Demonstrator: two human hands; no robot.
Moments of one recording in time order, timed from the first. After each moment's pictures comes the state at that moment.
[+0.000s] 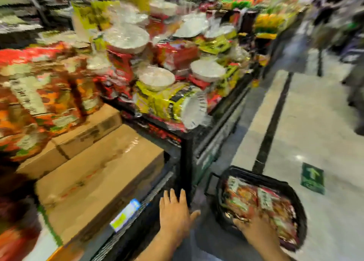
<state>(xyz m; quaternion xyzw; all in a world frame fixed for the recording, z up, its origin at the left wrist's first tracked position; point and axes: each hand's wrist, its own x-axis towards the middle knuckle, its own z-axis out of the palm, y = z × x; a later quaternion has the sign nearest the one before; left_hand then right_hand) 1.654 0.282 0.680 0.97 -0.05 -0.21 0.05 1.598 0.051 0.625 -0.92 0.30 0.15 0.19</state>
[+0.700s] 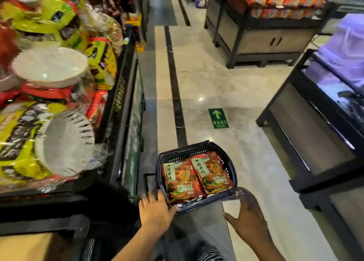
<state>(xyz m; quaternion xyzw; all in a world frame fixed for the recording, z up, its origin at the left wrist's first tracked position) 1.803 0.124 0.606 0.91 -0.29 -0.30 -0.05 1.594 -0.031 0.612 -0.76 0.58 0.18 0.23</state>
